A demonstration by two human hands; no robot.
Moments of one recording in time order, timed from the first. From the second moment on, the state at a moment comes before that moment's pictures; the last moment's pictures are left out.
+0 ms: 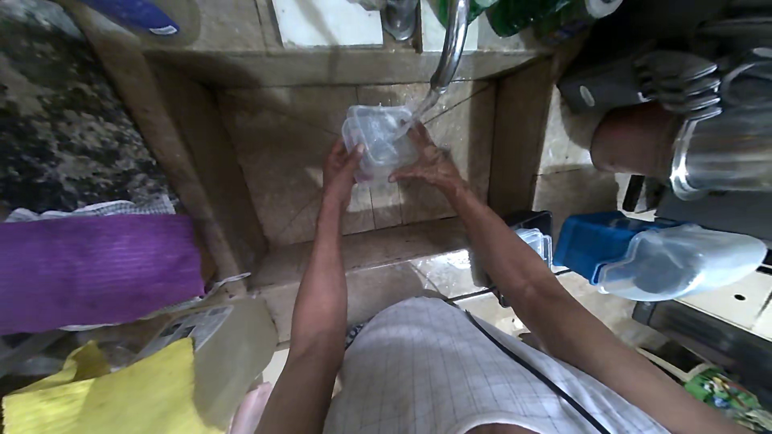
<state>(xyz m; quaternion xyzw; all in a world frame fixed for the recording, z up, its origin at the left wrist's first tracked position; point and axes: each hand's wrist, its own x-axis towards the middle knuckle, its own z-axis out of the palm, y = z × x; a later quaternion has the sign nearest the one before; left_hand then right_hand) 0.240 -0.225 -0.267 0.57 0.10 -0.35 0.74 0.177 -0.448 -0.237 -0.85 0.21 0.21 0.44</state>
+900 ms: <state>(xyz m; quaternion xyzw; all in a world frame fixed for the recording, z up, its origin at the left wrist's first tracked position) 0.241 -0.198 -0.292 0.69 0.13 -0.31 0.64 0.160 -0.461 -0.197 -0.89 0.15 0.01 0.43</state>
